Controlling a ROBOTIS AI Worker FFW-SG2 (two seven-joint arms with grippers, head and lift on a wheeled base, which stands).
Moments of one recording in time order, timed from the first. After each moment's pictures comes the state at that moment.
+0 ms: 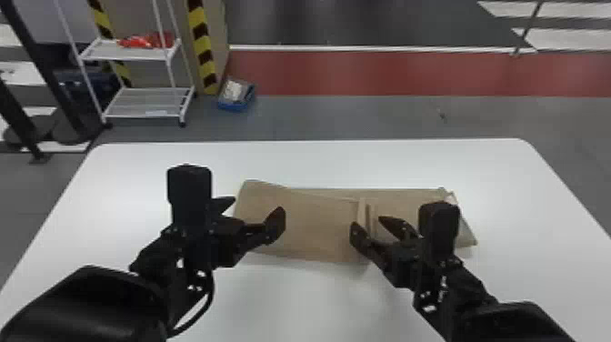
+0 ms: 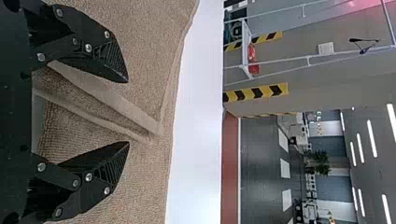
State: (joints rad) left arm 0.18 0.10 -0.14 -2.12 0.15 0.78 -0.13; right arm 0.19 0.00 0.08 -1.83 0.01 0.48 0.27
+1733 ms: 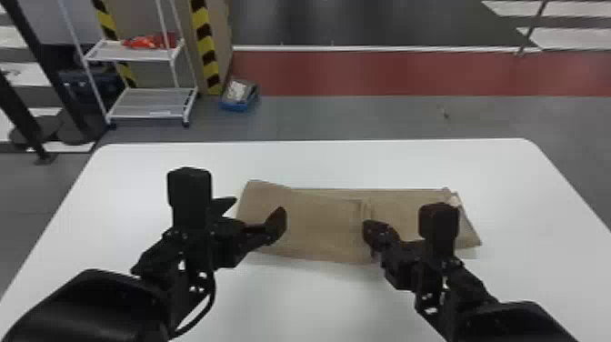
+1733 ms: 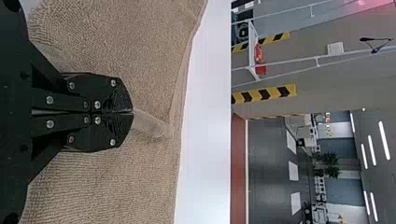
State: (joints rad) left arm 0.19 0.11 -0.13 -2.11 0.16 0.75 -0.13; right arm 0.18 0.00 0.08 -1.81 0.01 0.50 0.27
